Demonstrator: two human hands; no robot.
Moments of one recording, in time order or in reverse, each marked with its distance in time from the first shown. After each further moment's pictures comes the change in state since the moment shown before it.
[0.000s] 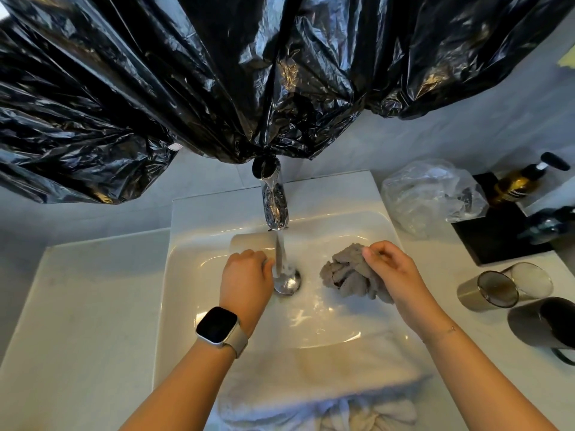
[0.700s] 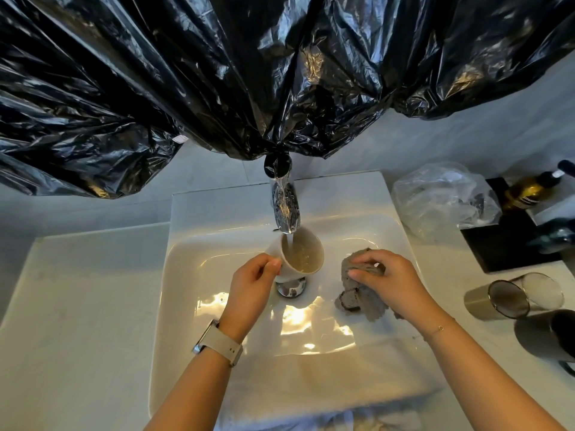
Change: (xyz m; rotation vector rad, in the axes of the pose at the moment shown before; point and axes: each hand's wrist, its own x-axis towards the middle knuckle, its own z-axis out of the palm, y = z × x) left_hand -0.001 -0.022 0.022 -0.879 -0.129 -0.190; right_hand 0.029 0.010 0.012 -0.516 -0.051 -0.092
